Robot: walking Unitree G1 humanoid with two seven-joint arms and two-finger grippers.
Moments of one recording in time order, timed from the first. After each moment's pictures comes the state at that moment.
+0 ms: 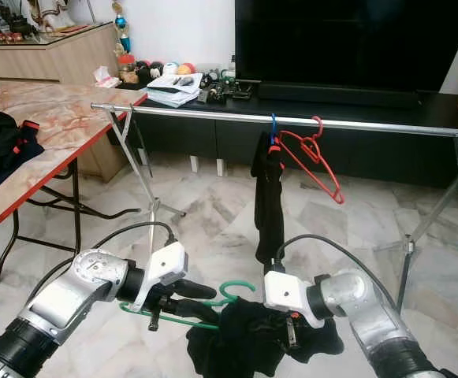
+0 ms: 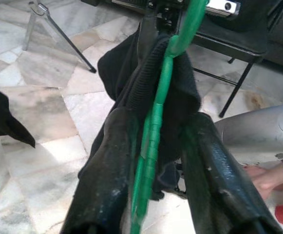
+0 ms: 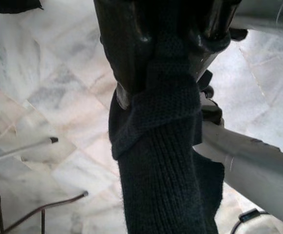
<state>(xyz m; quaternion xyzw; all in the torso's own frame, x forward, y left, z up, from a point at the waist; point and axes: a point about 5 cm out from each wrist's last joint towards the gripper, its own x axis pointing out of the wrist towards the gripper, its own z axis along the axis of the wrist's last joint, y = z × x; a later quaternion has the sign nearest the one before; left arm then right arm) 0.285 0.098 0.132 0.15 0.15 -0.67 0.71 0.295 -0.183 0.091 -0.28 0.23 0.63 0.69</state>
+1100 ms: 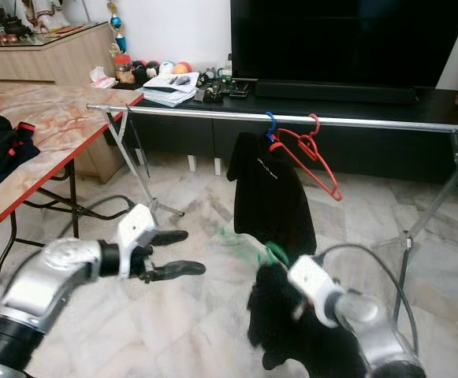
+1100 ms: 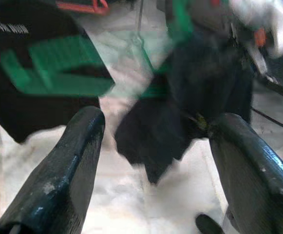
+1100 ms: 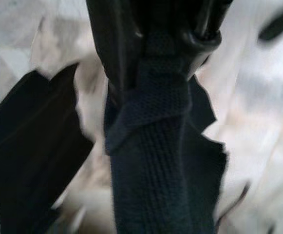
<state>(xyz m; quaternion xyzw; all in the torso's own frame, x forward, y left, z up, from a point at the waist) 0.306 0.131 0.137 0.10 0.11 -0.51 0.84 0.316 -0.206 0.081 -0.21 0.21 0.27 0.92</state>
